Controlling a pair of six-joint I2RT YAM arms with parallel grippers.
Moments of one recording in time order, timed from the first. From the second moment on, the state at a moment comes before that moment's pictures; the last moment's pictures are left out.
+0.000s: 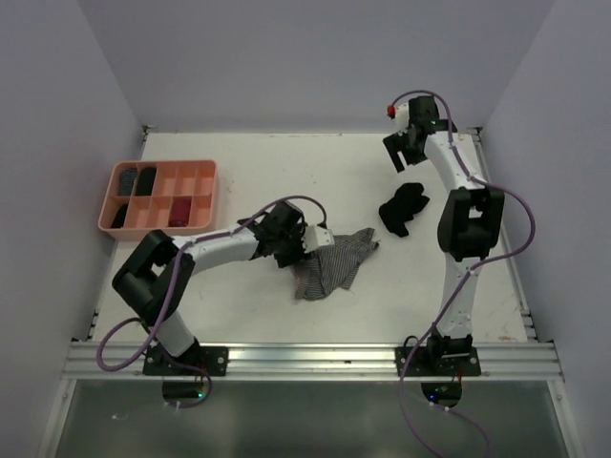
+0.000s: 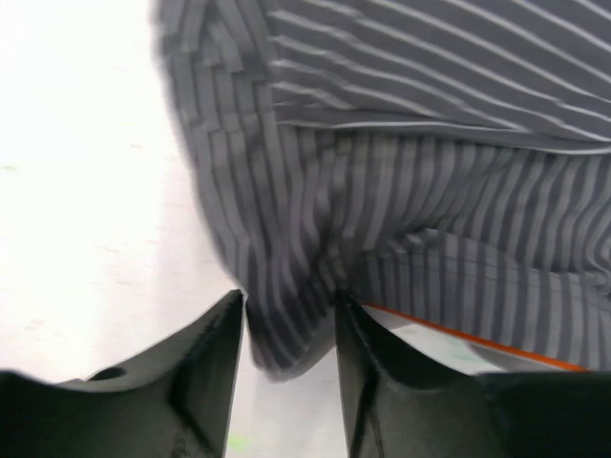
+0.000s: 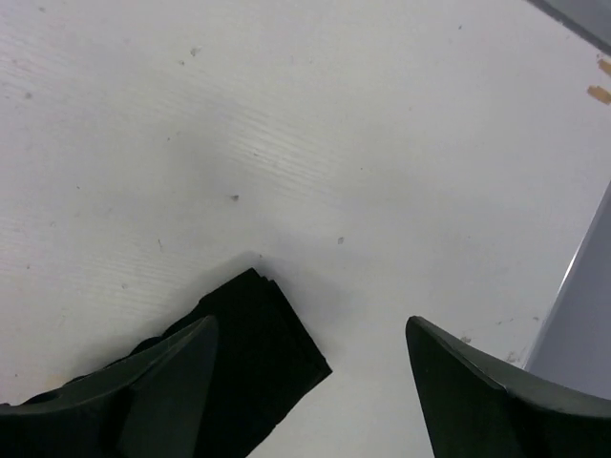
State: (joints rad) left arm -0.77 1.65 0.92 -0.29 0.11 0.62; right arm 0.08 2.19 1.99 -0.78 0.13 -0.37
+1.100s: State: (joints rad) left arm -0.79 1.33 0.80 -0.63 0.55 1.33; right arm 0.52 2.03 1.63 -1.05 -0.59 -0.73
